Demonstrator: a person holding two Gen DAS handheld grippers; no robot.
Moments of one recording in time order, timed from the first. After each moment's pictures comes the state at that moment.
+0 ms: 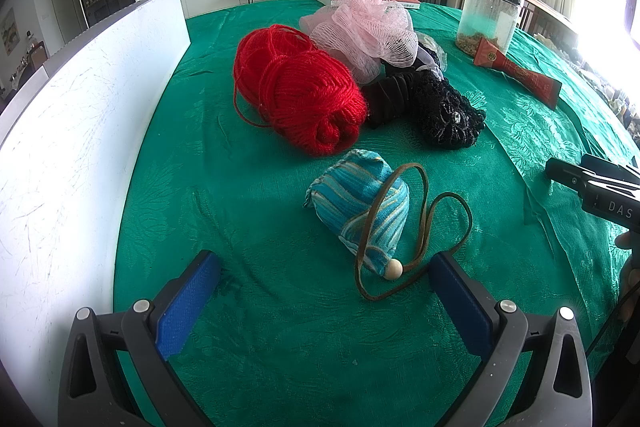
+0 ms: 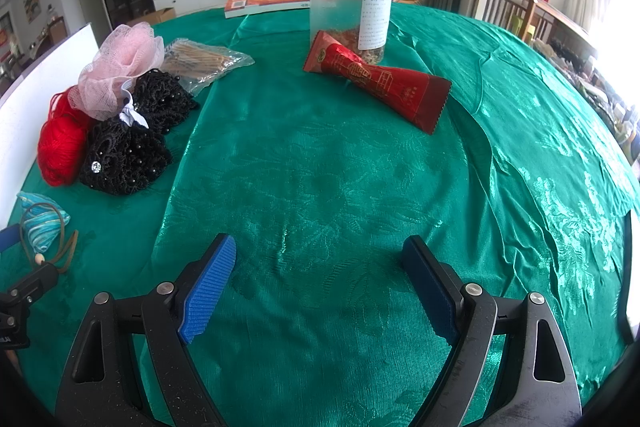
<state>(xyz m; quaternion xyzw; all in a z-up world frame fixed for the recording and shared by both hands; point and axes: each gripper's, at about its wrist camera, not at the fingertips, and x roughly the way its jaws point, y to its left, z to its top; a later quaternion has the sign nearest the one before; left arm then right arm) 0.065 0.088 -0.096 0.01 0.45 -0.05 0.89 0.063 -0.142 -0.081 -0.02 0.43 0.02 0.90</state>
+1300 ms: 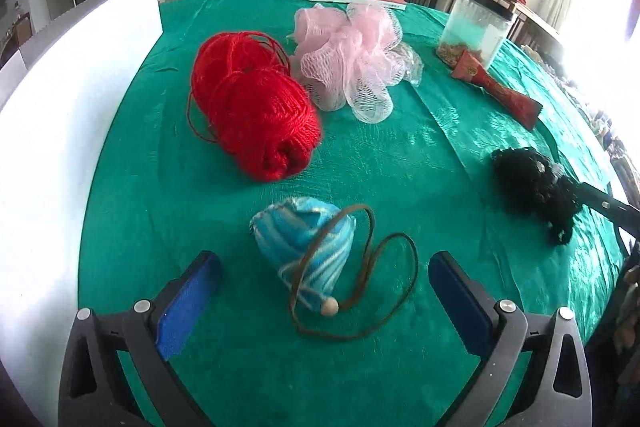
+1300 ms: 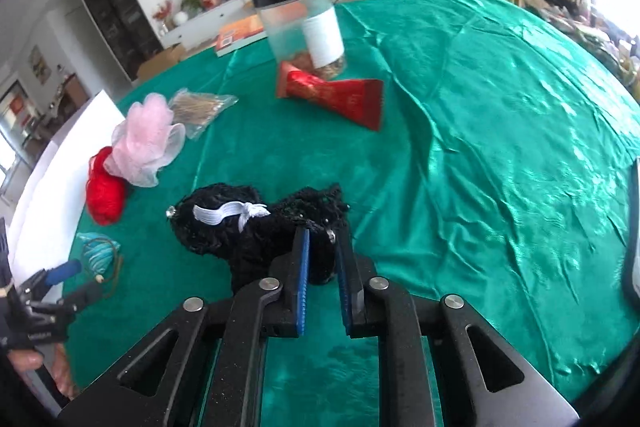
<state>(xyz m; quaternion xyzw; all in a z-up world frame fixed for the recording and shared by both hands) 0.090 0.078 -0.087 -0.04 0.48 -0.08 0.87 0.043 -0.221 -0.050 0.09 0.43 0.05 0.90</state>
